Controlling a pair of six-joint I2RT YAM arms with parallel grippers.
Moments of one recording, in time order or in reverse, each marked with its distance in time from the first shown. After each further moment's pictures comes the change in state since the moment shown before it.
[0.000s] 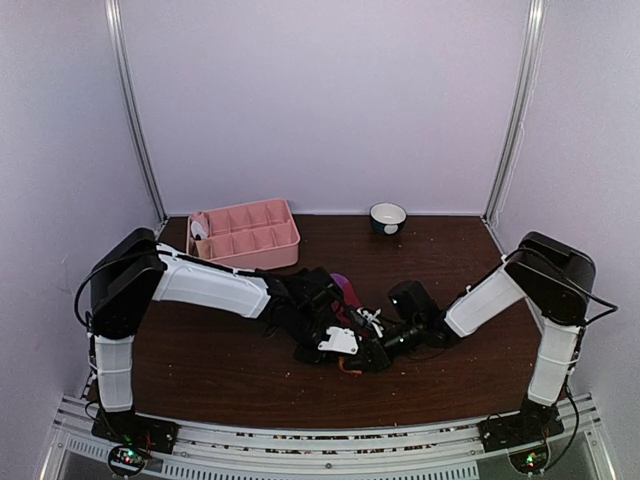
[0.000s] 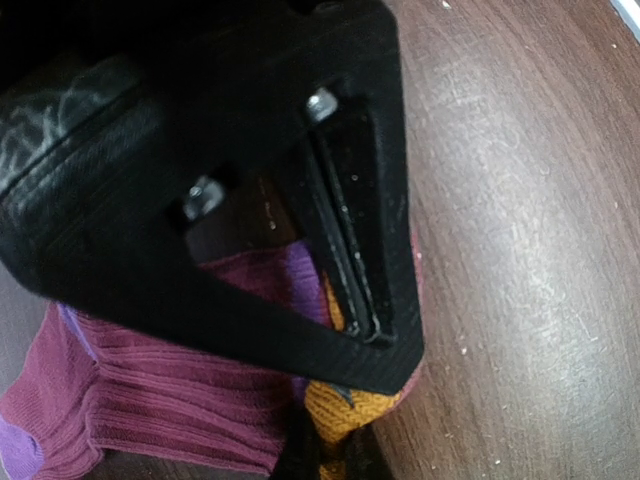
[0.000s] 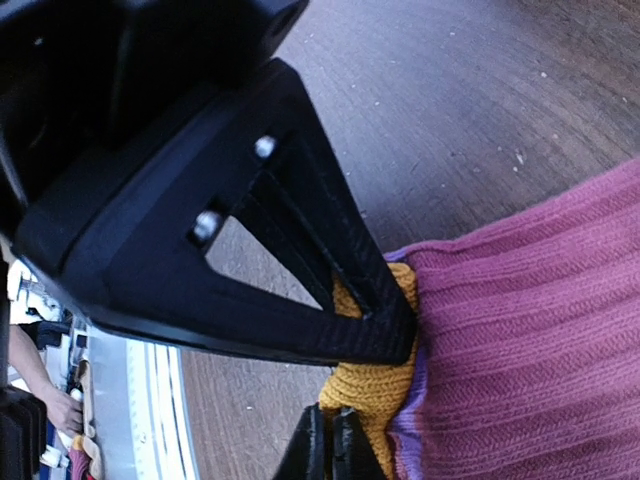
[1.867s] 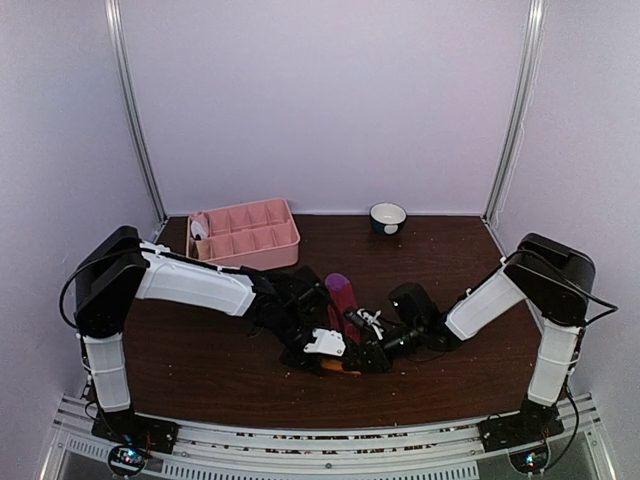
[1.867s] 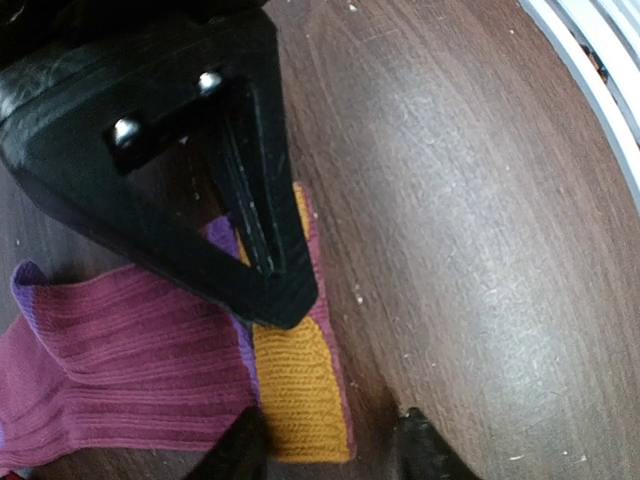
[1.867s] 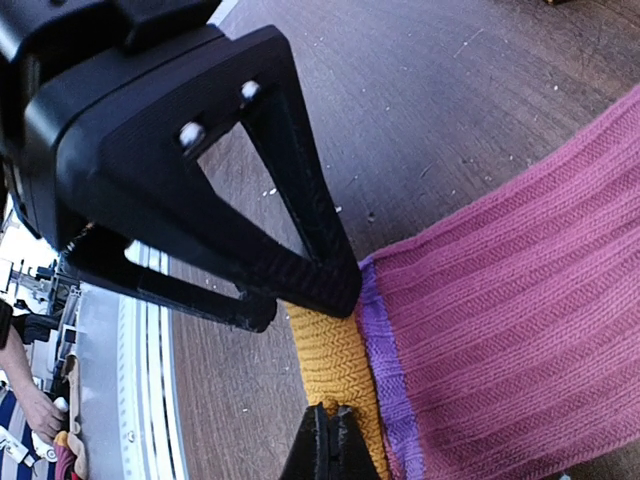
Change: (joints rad) left arm 0.021 -0.085 -0.081 -0.054 0.117 0.011; right arm 0.008 0.000 -0.025 0.058 0.022 -0.016
